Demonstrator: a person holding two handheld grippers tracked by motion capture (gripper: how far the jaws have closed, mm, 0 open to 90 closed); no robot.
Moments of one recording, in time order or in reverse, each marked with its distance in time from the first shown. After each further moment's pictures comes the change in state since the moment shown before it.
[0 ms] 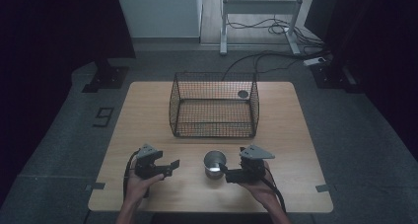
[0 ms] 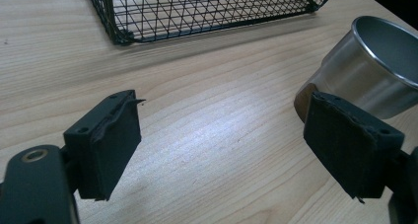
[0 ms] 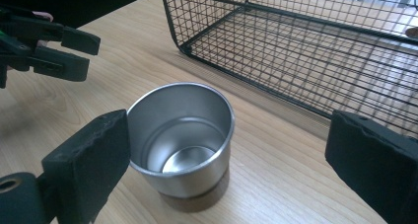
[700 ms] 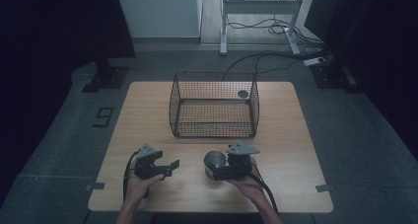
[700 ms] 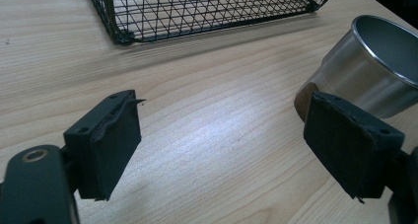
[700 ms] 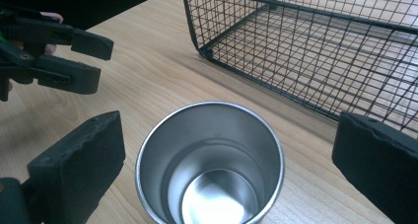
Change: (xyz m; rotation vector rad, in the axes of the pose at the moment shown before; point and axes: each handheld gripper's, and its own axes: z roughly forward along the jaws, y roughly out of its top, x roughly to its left) left arm 0.000 -0.001 -0.001 0.000 0.003 0.005; right arm 0.014 0.006 0.033 0.017 0.052 -0.004
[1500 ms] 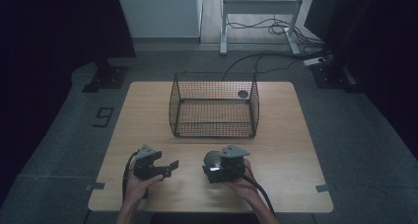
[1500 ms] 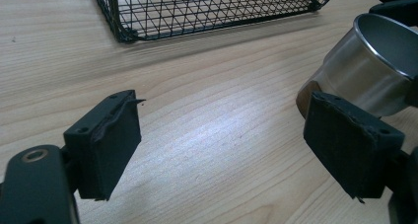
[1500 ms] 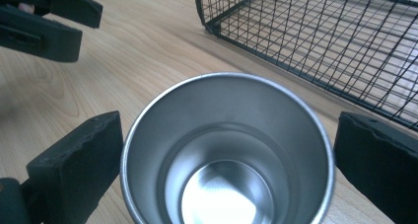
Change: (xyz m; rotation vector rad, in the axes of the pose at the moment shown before) left arm 0.000 -0.002 -0.002 0.001 0.009 -0.003; right arm 0.005 -0.016 0.026 0.051 0.008 -0.041
